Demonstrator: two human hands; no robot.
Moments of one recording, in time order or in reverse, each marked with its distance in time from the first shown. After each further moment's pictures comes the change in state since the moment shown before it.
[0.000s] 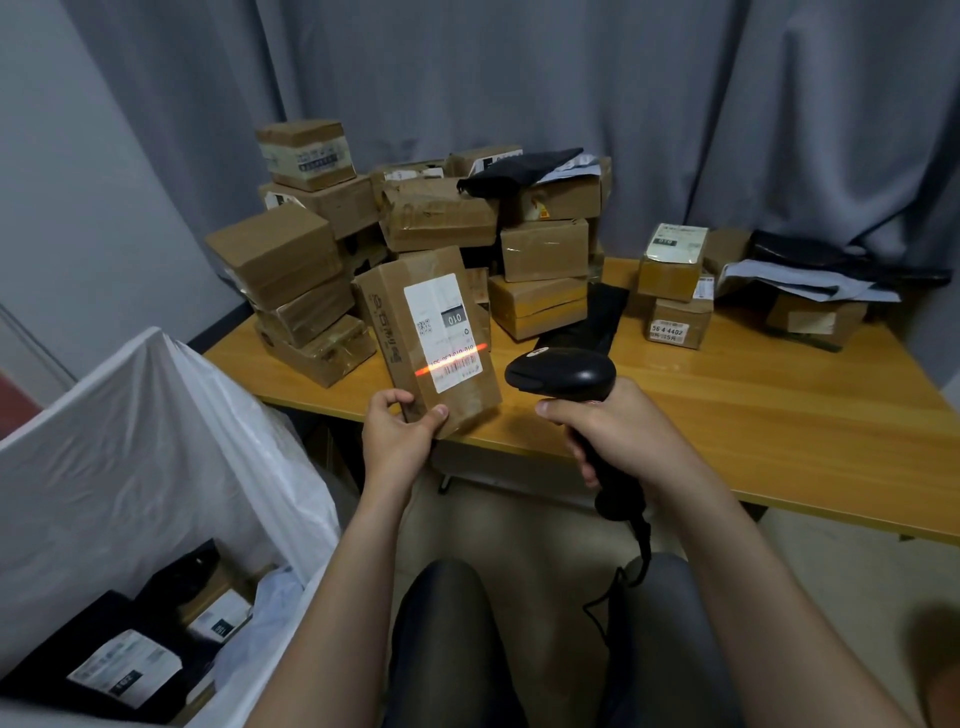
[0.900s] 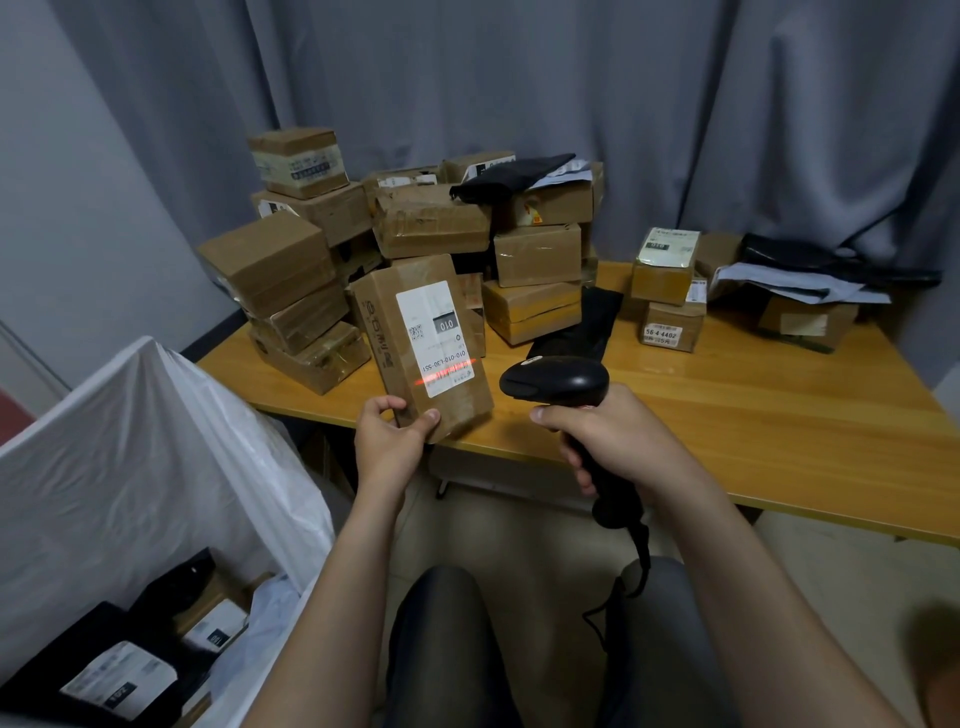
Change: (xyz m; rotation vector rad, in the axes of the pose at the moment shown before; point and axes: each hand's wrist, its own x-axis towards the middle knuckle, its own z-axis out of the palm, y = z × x) left_hand 0.000 0.005 0.001 0.007 0.001 -0.034; right_hand 0.001 0.004 -0.003 0.059 -0.034 0.017
